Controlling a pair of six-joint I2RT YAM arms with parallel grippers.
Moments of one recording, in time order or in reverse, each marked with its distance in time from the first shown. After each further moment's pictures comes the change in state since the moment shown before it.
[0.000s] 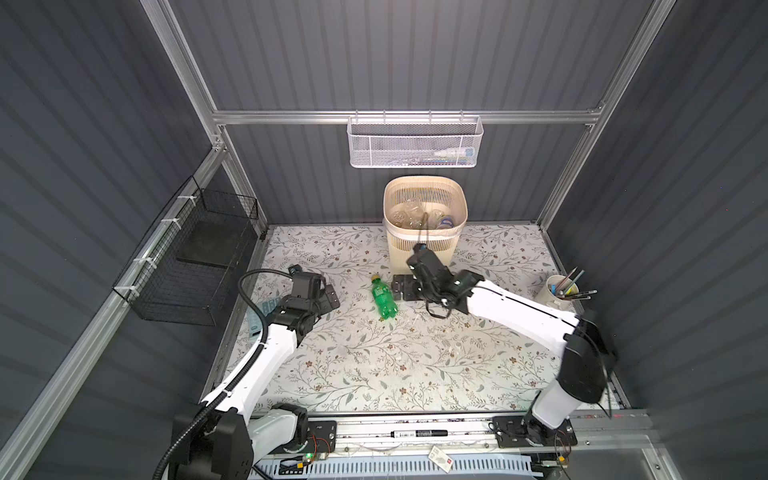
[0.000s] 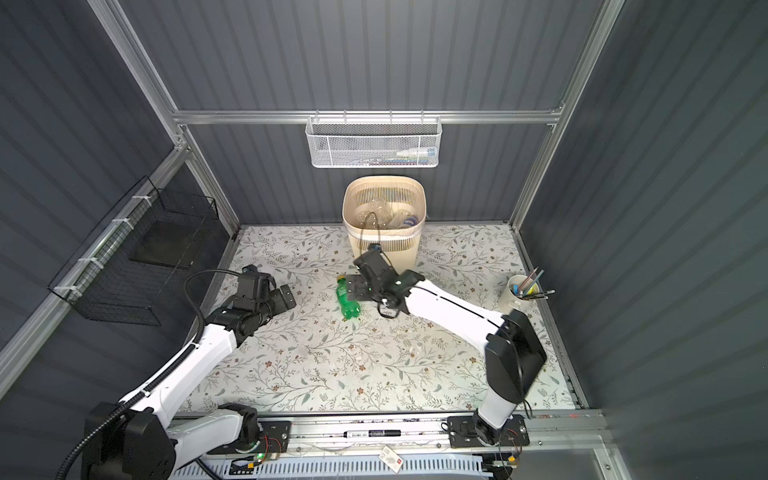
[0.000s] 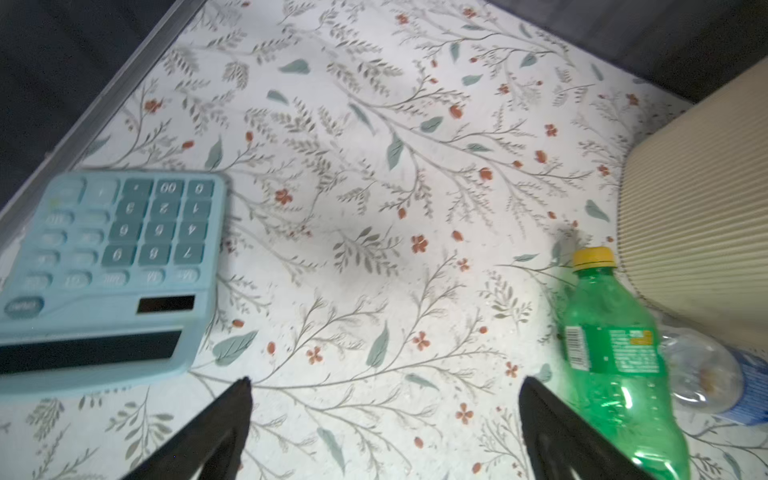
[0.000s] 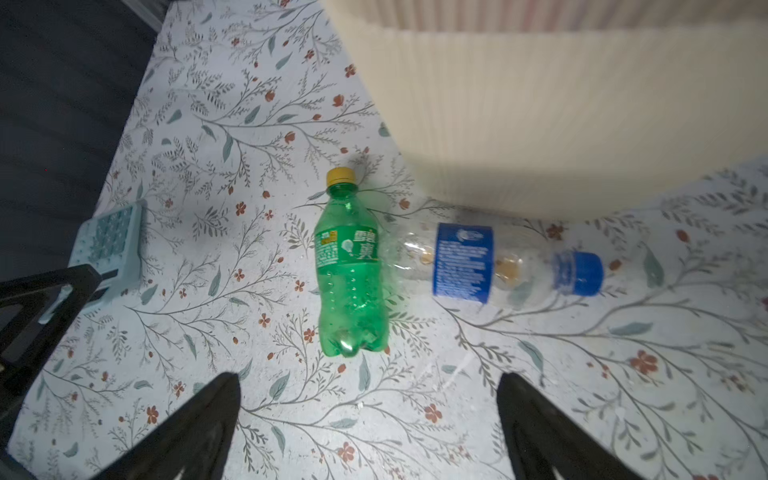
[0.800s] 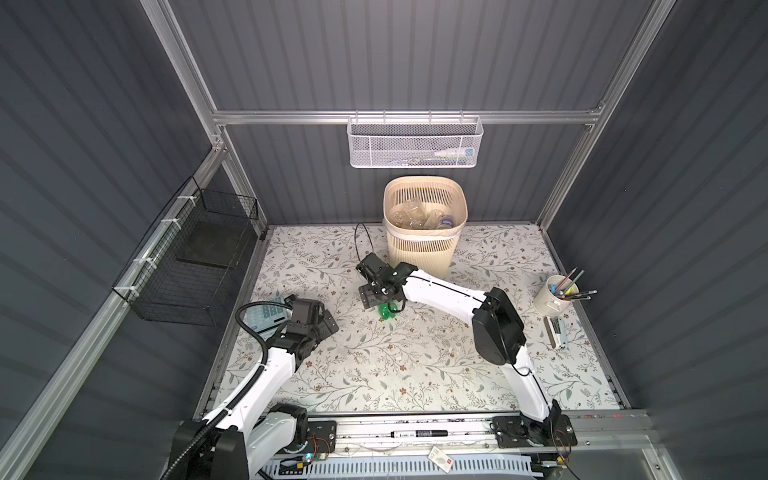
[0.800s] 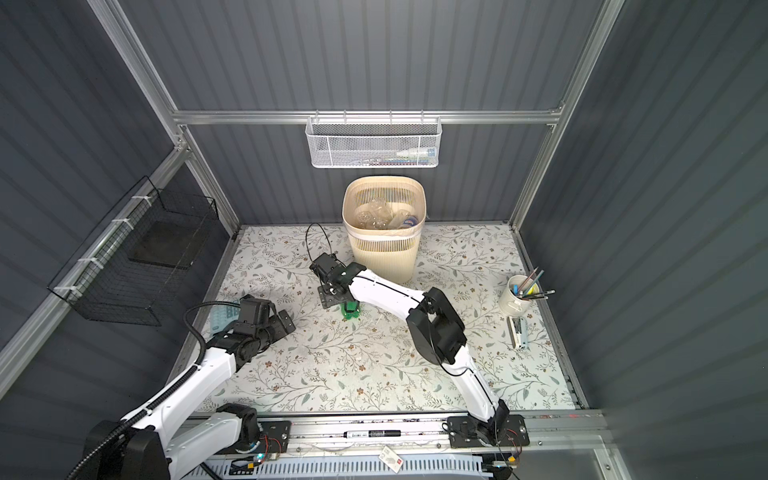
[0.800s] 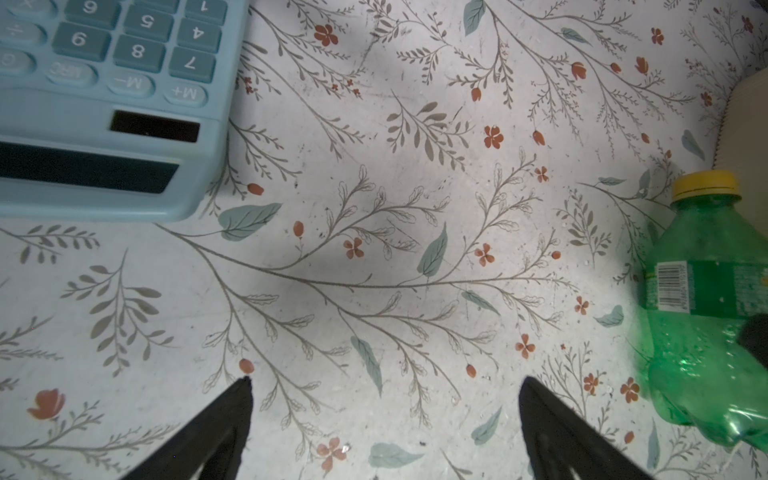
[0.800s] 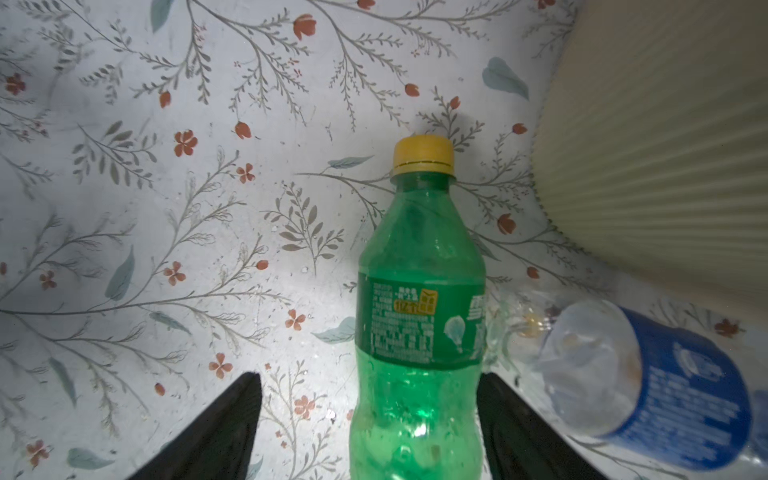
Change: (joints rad) left arm 0.003 -0.081 -0.193 0.024 0.058 -0.119; right arm 0.056 0.516 0.499 -0.240 0.023 -0.135
